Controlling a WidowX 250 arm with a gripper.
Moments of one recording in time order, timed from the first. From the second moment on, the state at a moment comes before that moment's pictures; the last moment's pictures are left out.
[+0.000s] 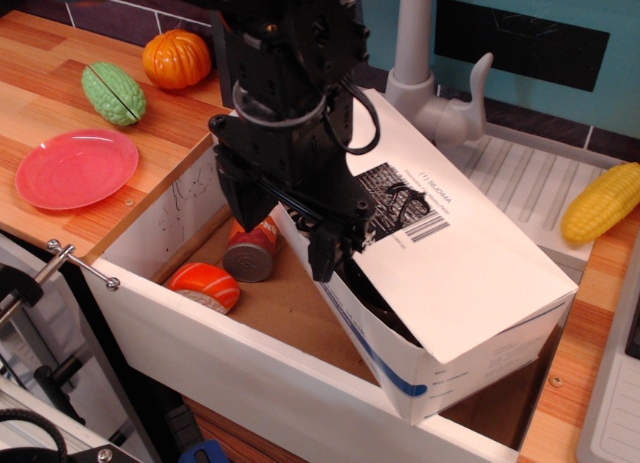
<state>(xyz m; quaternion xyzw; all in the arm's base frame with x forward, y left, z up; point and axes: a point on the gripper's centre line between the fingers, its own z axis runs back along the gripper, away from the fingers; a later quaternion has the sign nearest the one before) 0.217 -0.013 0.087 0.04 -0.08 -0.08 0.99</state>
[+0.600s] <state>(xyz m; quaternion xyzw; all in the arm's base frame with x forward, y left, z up) 0.217 -0.009 0.079 0.02 -0.07 -0.13 0.99</state>
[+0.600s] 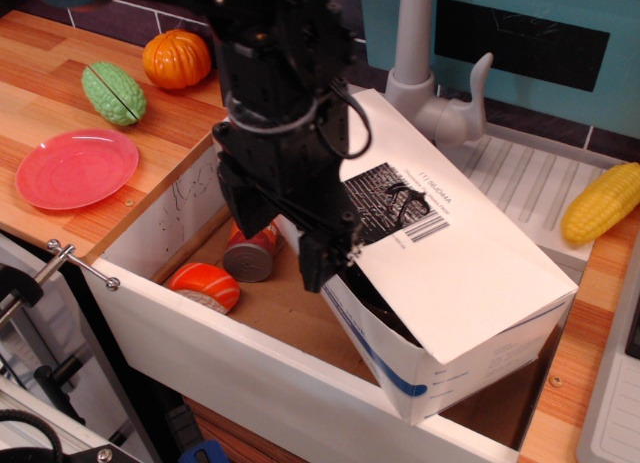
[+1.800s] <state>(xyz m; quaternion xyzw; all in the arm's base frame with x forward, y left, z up) 0.241 -0.010 0.089 -0.01 -0.12 -0.24 0.96</state>
